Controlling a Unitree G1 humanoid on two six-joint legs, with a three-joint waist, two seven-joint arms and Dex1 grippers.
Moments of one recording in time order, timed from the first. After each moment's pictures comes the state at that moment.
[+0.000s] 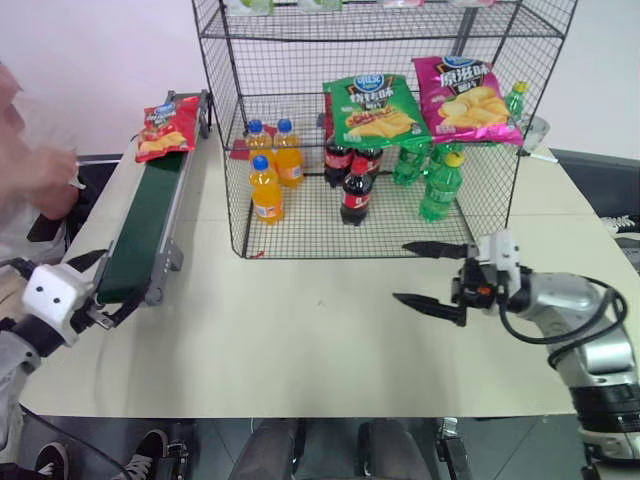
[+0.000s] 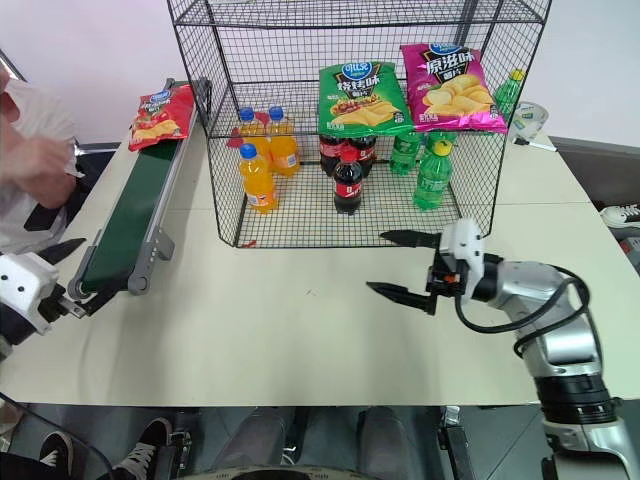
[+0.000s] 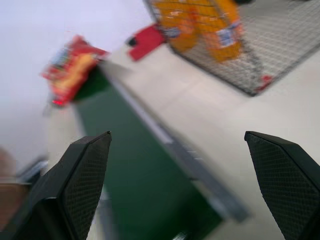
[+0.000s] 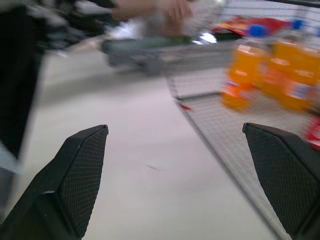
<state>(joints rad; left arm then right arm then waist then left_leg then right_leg) 0.16 0.74 0.52 0.01 -0.23 -0.19 -0.71 -0.23 -0.66 -0.03 -0.13 0.56 0.18 1.21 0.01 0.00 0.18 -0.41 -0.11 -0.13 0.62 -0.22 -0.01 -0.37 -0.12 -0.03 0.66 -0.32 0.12</state>
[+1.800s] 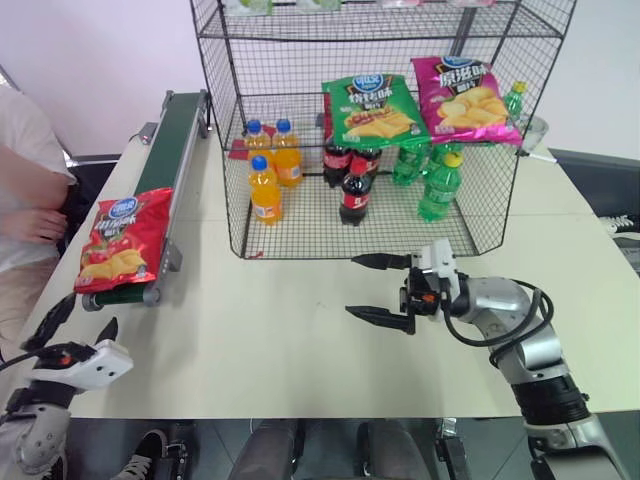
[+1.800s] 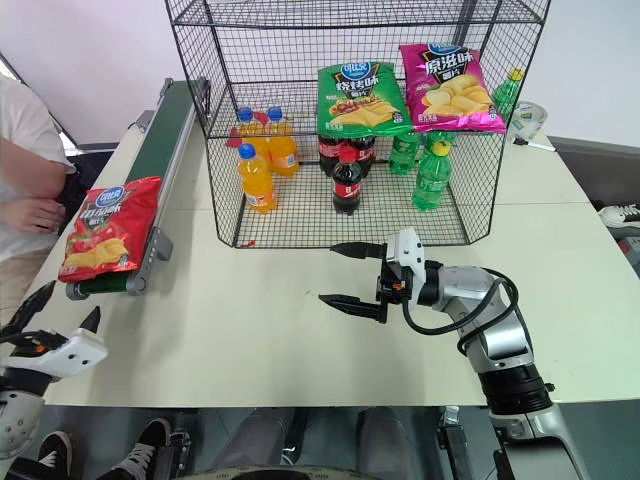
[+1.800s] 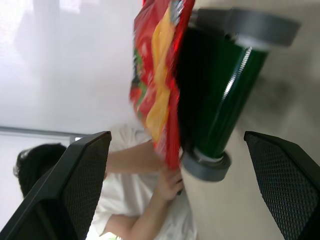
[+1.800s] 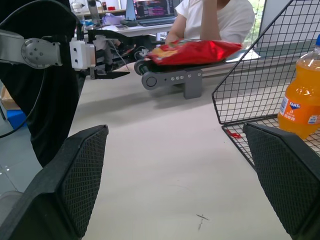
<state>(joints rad) 0.39 0.70 0.37 0.20 0.62 -0.53 0.22 -0.28 -0.50 0.08 -0.09 0.48 0.18 1.18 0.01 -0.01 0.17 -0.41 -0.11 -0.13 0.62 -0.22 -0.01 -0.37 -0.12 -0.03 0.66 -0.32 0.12</state>
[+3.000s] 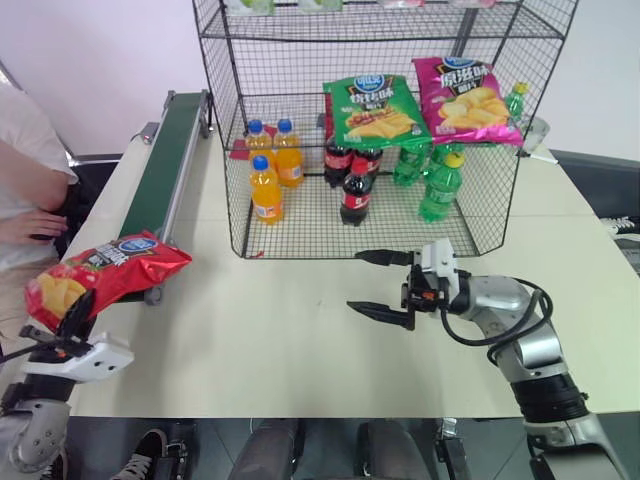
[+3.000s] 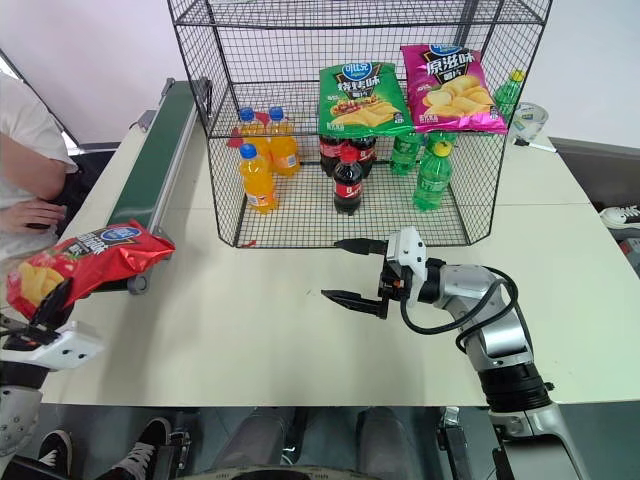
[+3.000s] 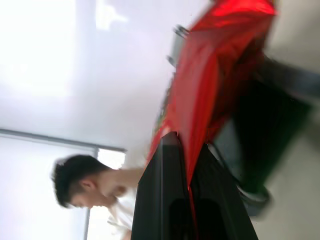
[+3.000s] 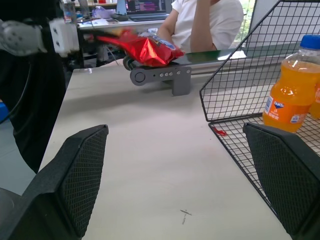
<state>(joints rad) 0.44 0.70 0.42 -0.05 0.55 -0.49 0.23 -0.28 -0.51 0.06 -0.06 0.45 0.12 1.16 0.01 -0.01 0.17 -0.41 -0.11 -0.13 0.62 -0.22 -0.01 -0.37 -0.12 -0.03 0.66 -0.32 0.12</state>
